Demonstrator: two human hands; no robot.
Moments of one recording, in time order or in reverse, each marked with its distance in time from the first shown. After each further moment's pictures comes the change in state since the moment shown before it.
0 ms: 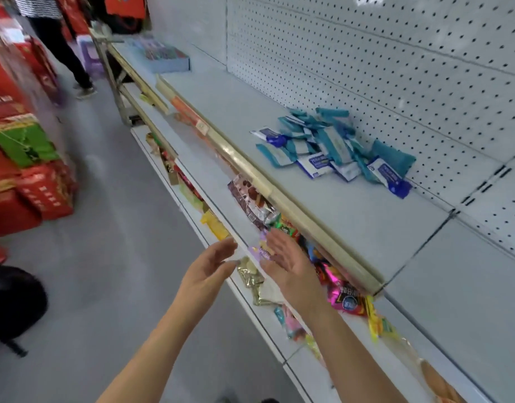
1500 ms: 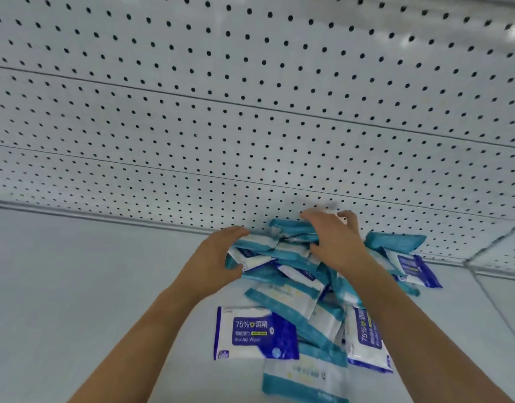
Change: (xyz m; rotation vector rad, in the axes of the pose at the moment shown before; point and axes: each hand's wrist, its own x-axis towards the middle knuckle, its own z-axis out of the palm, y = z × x) left_hand 0.718 0.066 0.060 0.527 -0.914 0.683; right_hand 0.491 -0.083 -0.193 -1.329 0.636 0.557
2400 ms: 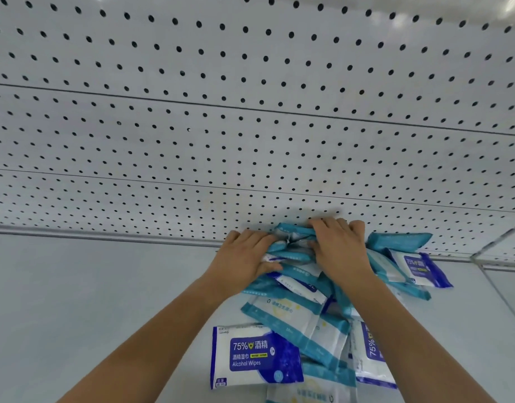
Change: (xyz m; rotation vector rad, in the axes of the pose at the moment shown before) left_hand 0.066 0.000 0.049 0.519 0.015 0.407; right_hand 0.013 0.009 0.035 -0.206 0.291 0.117
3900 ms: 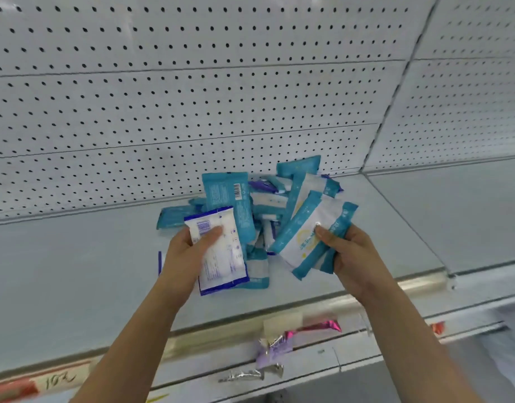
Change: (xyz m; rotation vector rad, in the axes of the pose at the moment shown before) left_hand -0.098 0.189 -0.079 -1.397 0.115 -0.856; right_hand -0.256 0.077 -0.105 1.974 -0.037 0.852
